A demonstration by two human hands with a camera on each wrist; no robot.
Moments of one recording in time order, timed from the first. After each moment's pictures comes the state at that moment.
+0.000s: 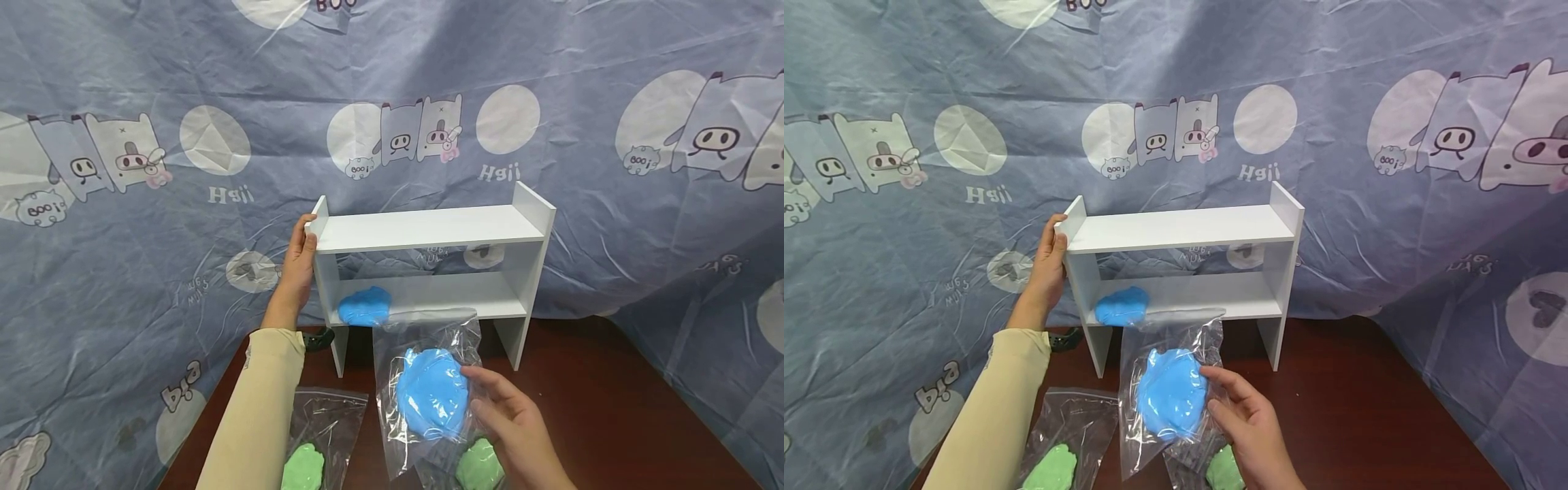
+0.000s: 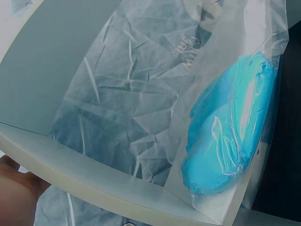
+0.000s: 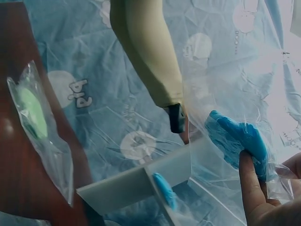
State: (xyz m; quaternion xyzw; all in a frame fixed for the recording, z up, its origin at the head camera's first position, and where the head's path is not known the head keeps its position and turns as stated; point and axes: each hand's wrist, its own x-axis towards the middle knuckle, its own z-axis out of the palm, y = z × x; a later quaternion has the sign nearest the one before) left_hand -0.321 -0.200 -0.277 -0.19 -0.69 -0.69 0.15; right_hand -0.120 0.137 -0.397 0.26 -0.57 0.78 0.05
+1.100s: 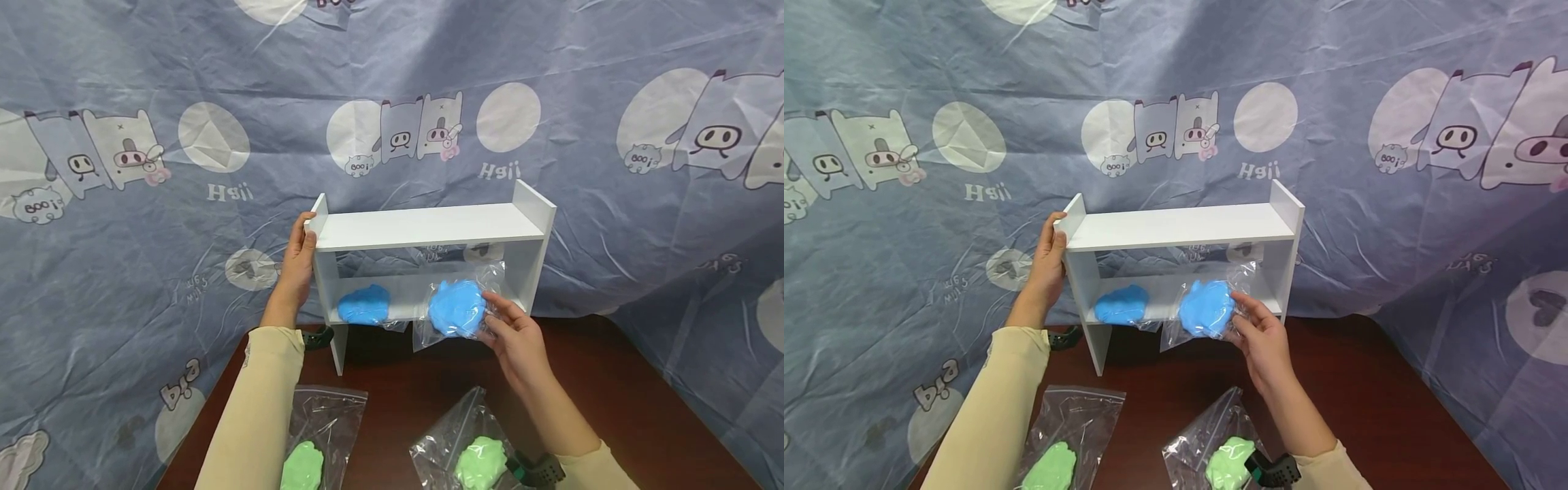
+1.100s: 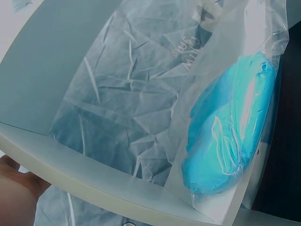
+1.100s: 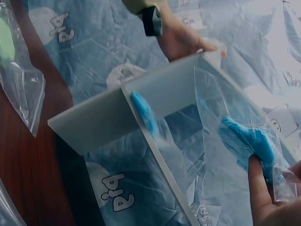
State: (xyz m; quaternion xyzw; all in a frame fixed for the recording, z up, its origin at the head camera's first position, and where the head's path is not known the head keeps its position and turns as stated) left_hand -0.323 -0.201 -0.278 -0.19 -0.68 -0.69 0.15; right_hand -0.230 0.163 -0.369 0.11 -0.53 0.84 0.07
